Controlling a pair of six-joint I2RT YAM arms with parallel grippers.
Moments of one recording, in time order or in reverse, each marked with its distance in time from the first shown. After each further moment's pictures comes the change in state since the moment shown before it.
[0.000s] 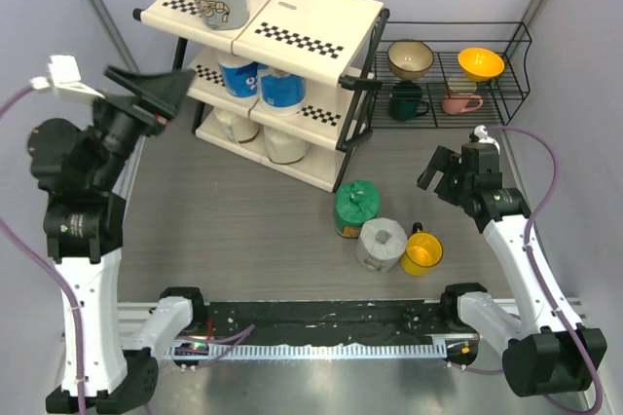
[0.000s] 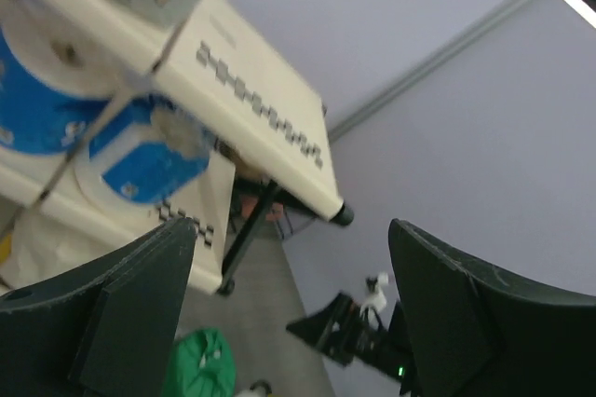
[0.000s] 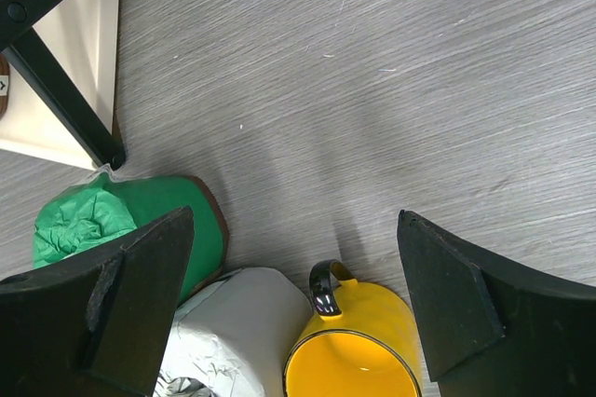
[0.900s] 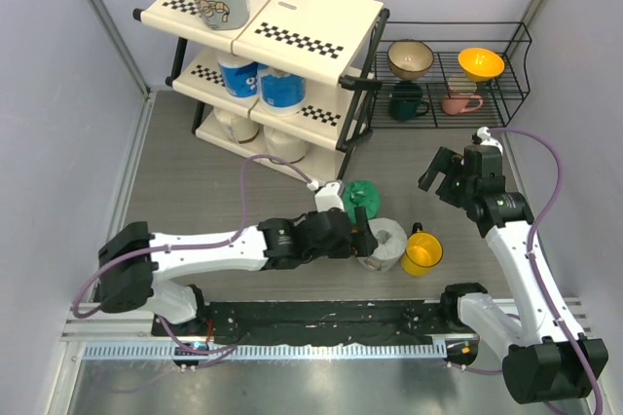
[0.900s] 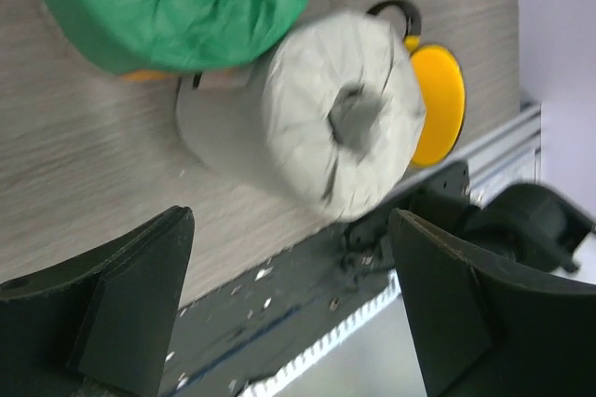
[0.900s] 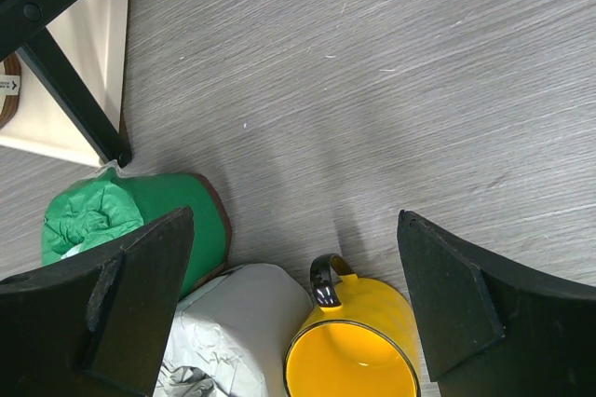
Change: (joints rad) left arm -1.255 0.459 -0.589 0.171 -0.614 -0.171; right arm 0.000 -0.039 0.000 -0.017 0.002 0.001
